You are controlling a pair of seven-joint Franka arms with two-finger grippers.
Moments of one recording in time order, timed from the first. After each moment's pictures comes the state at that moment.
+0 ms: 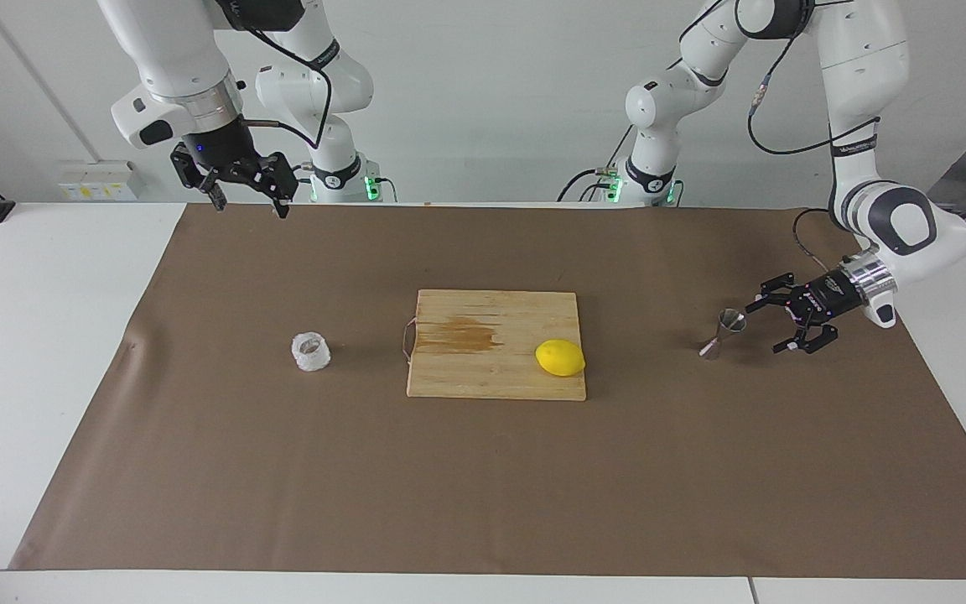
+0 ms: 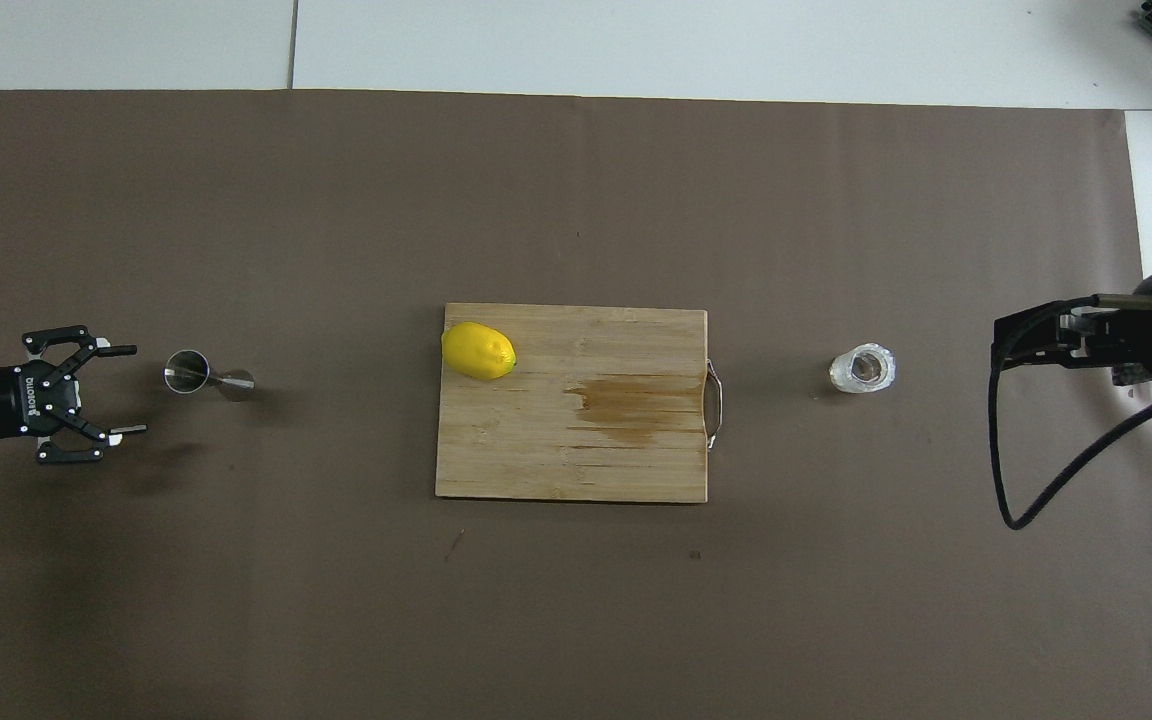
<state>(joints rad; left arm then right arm) 0.46 0.29 -0.04 -2.06 -0.98 1.83 -0.73 0.06 -0.06 0.02 -1.61 -0.02 1.51 0.22</state>
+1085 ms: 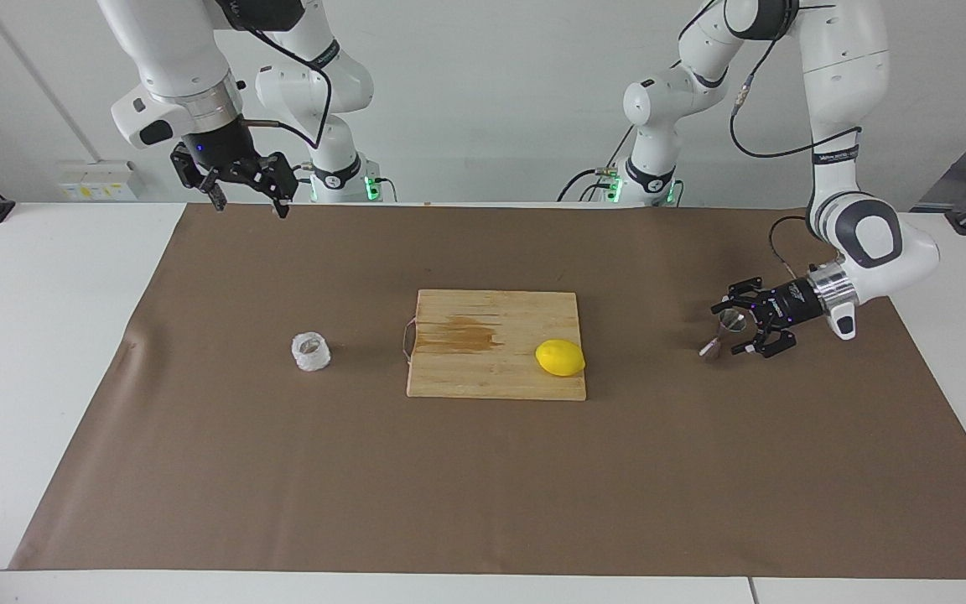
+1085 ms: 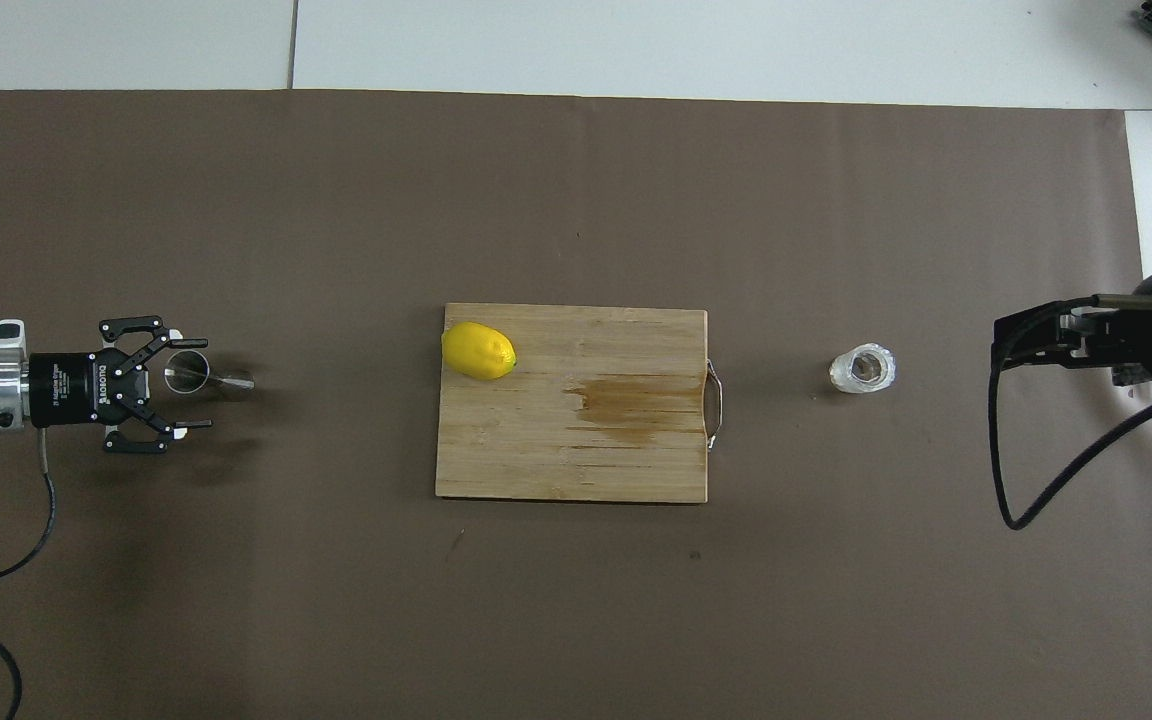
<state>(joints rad) 0.36 0.29 -0.05 -2.10 -0.99 1.84 -0.71 0.06 -0.06 0.02 -1.61 -0.02 1.51 0.22</state>
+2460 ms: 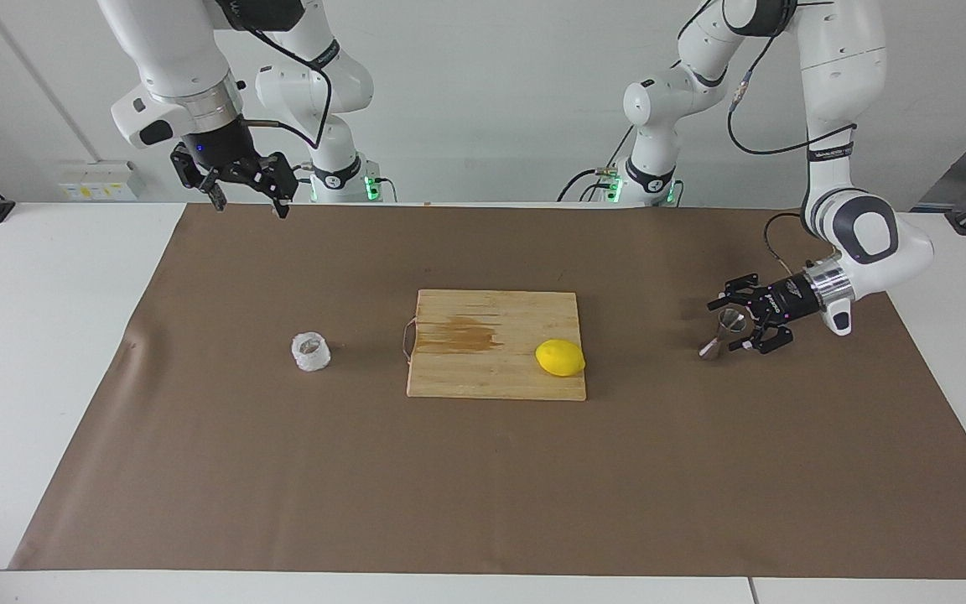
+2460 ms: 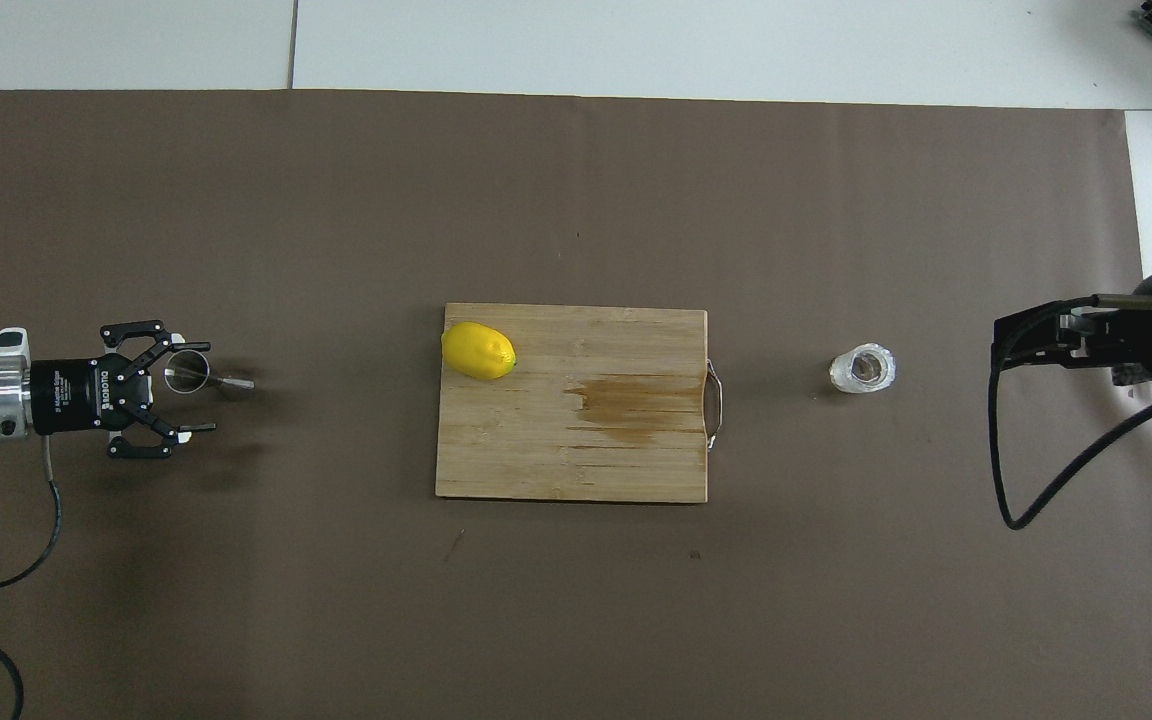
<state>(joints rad) 0.36 0.26 -0.04 -2.13 -1.03 1.83 -0.71 0.06 -0.06 0.02 -1.61 -0.02 1.51 0.22</state>
